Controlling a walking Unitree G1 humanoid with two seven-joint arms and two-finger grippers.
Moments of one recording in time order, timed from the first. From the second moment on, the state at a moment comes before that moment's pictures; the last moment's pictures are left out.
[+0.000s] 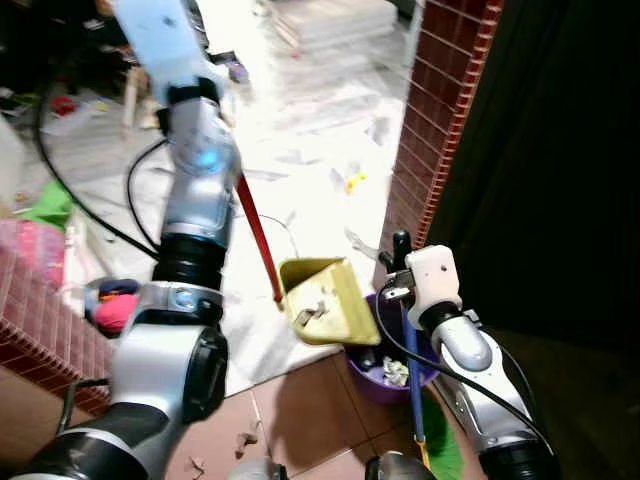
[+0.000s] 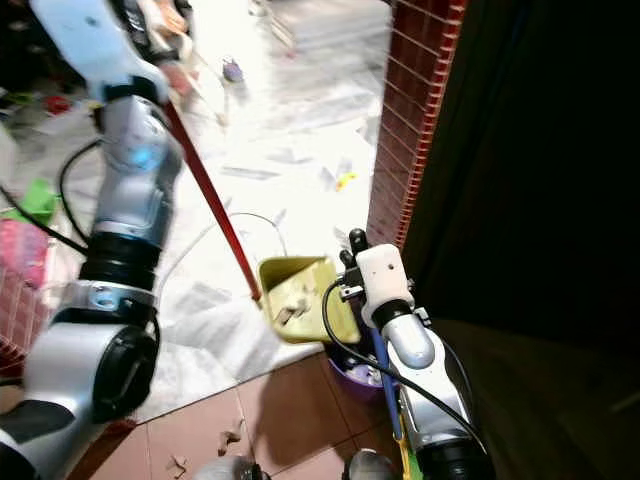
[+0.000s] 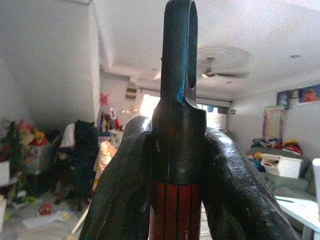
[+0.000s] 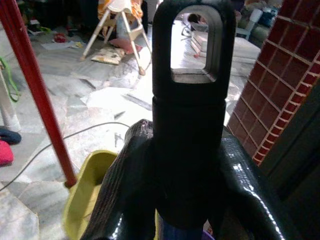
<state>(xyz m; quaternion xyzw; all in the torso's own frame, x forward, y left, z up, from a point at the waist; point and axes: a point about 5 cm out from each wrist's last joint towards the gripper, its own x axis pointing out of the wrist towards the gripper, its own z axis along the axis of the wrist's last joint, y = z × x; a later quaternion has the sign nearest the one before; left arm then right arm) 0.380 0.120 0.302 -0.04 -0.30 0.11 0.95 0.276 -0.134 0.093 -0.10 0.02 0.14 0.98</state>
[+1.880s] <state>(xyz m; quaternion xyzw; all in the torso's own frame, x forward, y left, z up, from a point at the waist) 0.268 -0.057 0.318 -0.06 -0.41 -0.46 0.78 0.249 -0.191 0.086 -0.16 0.05 -0.02 0.98</state>
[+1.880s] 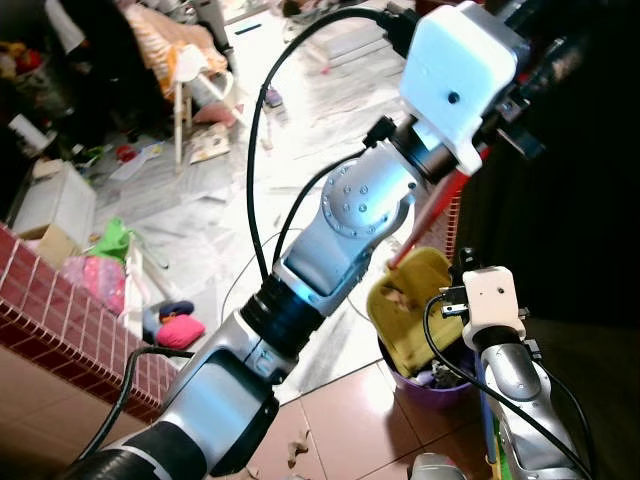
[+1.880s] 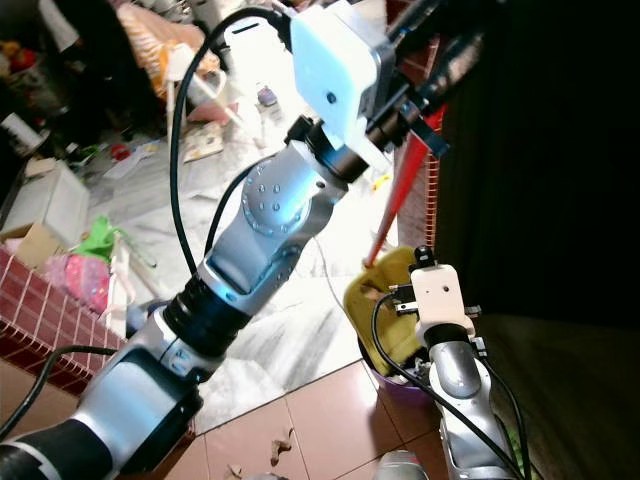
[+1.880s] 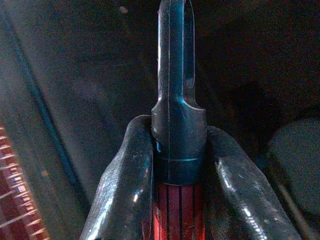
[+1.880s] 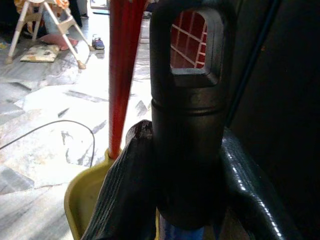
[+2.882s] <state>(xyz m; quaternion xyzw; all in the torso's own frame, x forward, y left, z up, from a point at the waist) 0.221 -0.079 0.284 0.03 -0.46 -0.56 0.69 0.257 -0.199 0.074 -0.17 0.03 -0.02 0.98</state>
